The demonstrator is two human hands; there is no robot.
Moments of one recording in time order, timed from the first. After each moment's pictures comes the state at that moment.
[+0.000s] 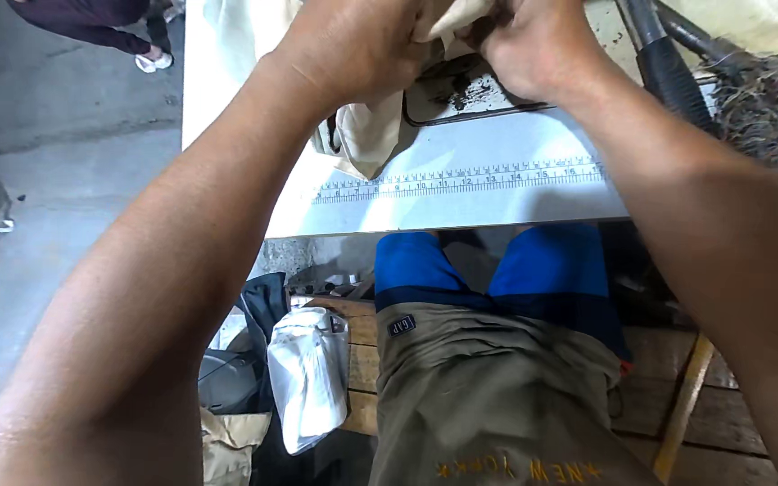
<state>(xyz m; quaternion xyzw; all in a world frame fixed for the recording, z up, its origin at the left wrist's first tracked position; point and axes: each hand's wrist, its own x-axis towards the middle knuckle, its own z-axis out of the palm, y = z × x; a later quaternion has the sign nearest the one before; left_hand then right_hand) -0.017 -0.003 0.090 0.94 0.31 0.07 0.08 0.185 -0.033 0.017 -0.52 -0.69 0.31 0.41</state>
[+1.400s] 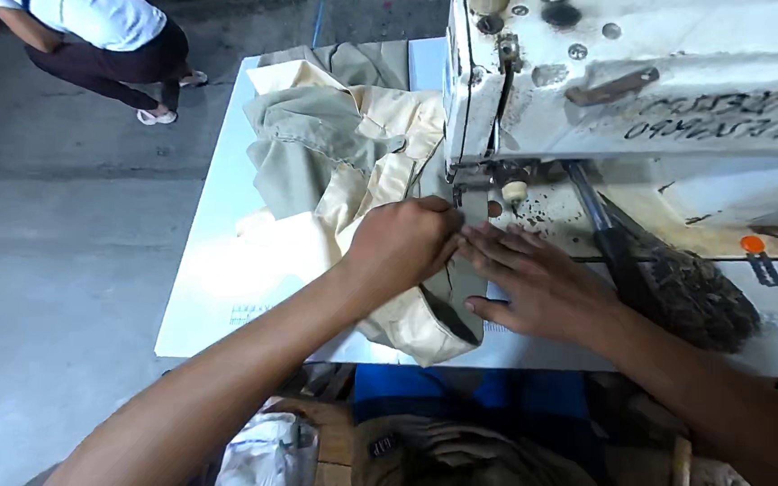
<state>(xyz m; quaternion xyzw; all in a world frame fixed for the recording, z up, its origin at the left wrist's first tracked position) -0.019 -0.025 0.064 0.93 0.34 0.08 0.10 0.206 -0.100 0.001 -0.45 -0.88 0.07 0.12</state>
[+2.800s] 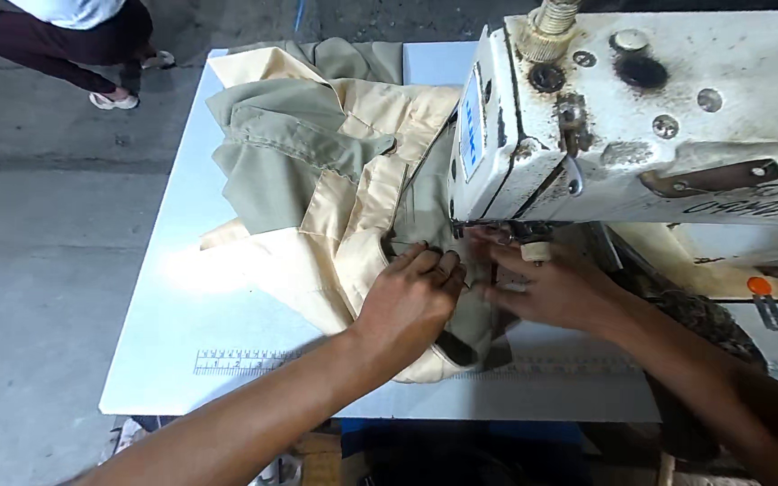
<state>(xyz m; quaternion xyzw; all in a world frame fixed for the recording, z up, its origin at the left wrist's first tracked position) -0.013 -0.028 0.005 0.94 0.30 0.17 0.03 0.225 -0.048 0.006 -0.48 -0.84 0.12 0.22</state>
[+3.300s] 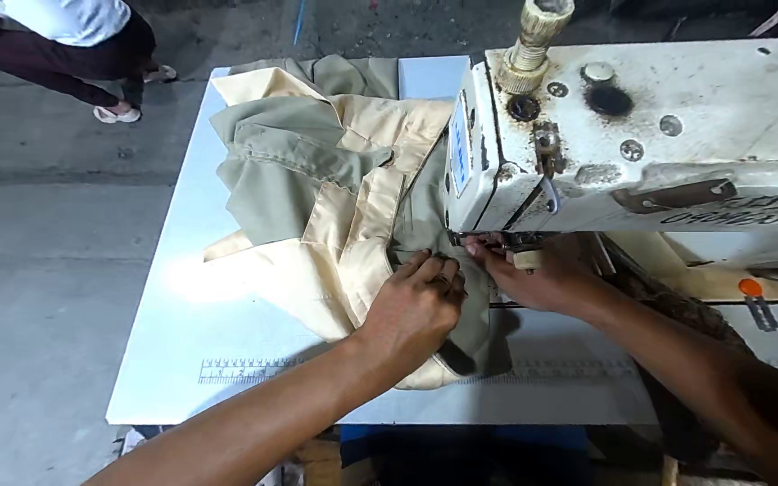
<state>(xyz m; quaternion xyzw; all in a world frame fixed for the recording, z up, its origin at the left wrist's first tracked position) -0.008 -0.028 0.009 0.95 0.28 0.14 -0.01 0.196 -0.020 0.044 -0.64 -0.66 0.38 0.09</state>
